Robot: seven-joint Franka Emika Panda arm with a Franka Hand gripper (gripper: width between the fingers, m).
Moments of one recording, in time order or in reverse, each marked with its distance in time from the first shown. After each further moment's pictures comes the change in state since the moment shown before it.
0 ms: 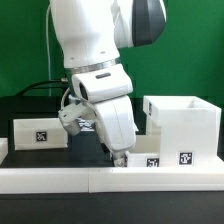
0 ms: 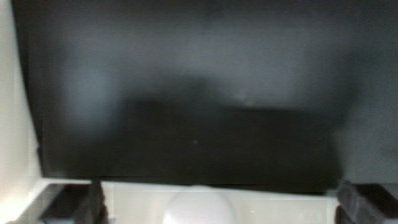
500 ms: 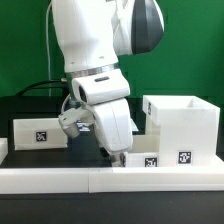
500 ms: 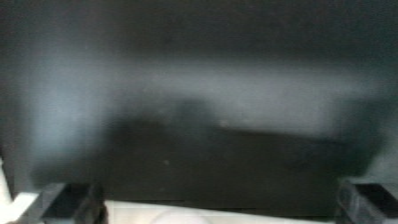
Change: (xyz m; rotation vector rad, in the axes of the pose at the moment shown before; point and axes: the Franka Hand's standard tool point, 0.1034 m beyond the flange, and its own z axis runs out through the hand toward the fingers) arm -0.001 -0.006 0.006 -0.023 -0.011 0.014
